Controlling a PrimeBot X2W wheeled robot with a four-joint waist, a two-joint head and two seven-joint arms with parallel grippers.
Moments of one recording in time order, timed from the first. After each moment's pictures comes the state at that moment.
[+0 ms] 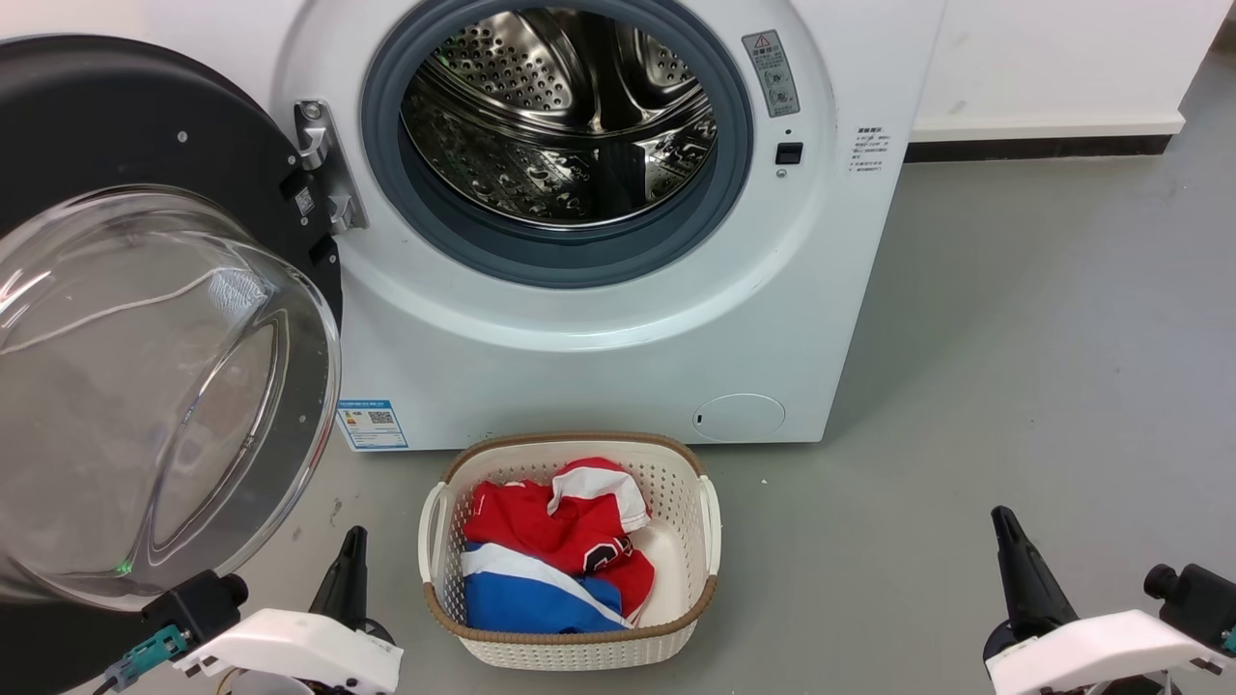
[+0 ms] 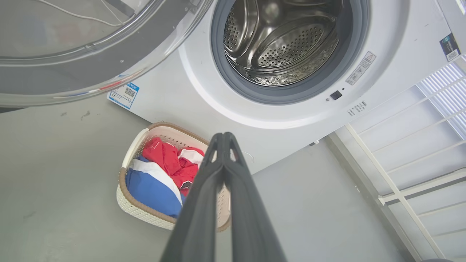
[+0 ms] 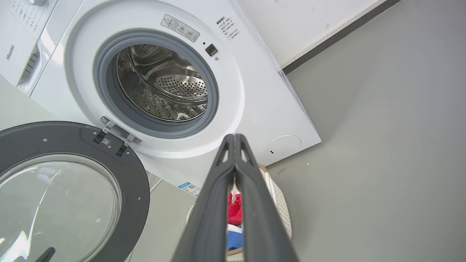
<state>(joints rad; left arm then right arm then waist) -0.03 0.21 -0.15 0.25 -0.92 0.03 -0.10 0.04 -0.06 -0.03 0.17 0.69 0.13 -0.04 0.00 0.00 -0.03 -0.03</state>
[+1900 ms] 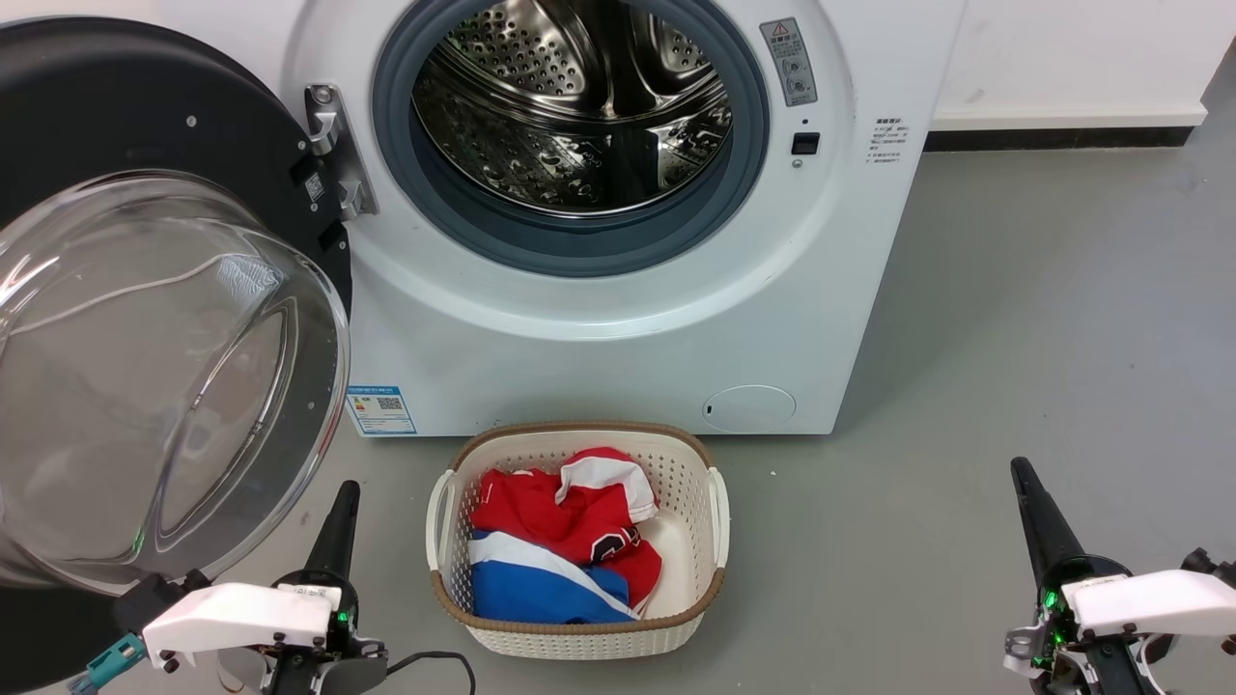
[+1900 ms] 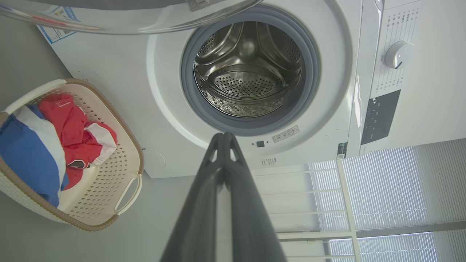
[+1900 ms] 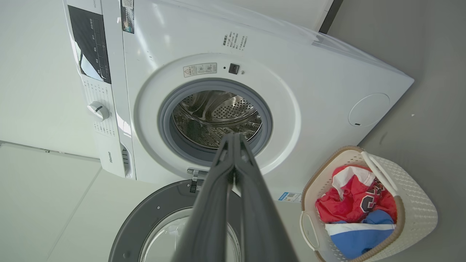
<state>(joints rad) -0.08 0.10 0.04 0.25 -1.40 -0.08 0.05 -0.06 -0.06 -0.08 0.22 1.34 0.13 0.06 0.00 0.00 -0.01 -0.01</state>
